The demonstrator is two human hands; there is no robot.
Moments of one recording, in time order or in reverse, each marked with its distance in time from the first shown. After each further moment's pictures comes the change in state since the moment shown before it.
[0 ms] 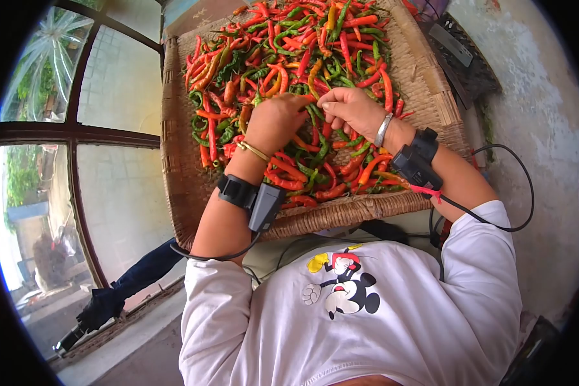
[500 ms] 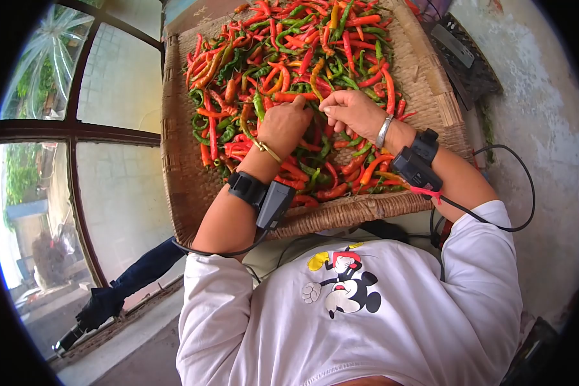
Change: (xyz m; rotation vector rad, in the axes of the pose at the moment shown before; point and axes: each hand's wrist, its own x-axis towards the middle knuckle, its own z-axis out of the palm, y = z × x) left_hand -0.004 -0.003 0.030 0.403 -0.111 0.066; right_hand 0.000 0.001 0.001 -0.135 -0.024 -0.011
